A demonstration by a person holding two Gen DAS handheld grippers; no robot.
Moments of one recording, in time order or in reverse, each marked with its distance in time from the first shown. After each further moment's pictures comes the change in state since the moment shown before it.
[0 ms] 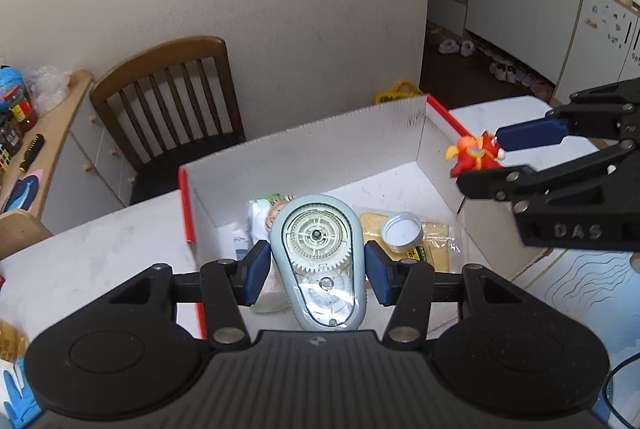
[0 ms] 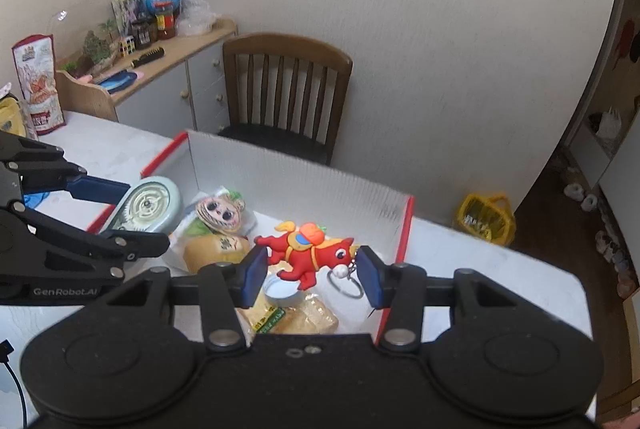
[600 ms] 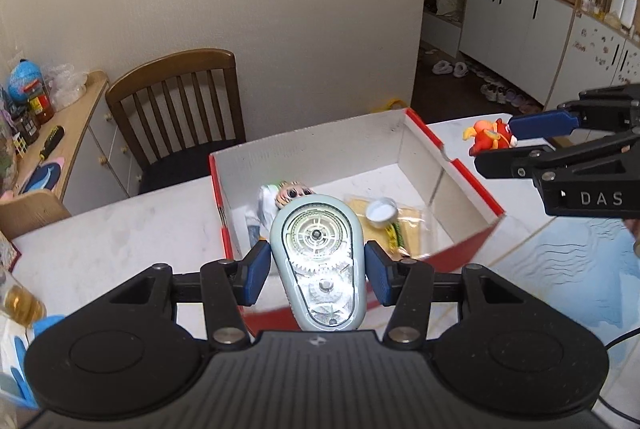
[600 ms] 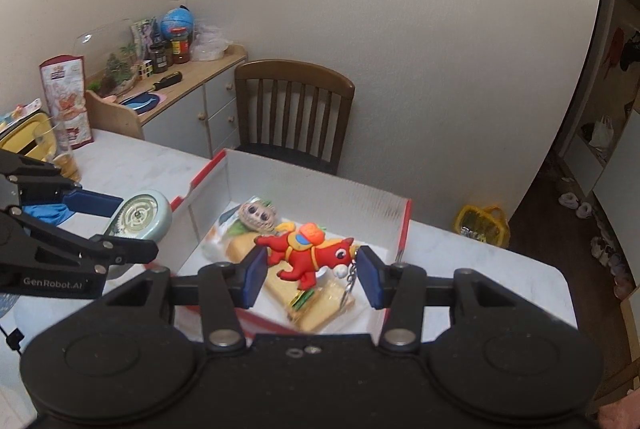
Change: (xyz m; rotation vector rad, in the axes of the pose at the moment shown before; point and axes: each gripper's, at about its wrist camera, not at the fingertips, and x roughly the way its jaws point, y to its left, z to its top) left arm -0.082 0.008 -0.030 -0.031 -0.064 -0.016; right arm -0.079 0.025 -0.010 0.008 -0.080 -0.006
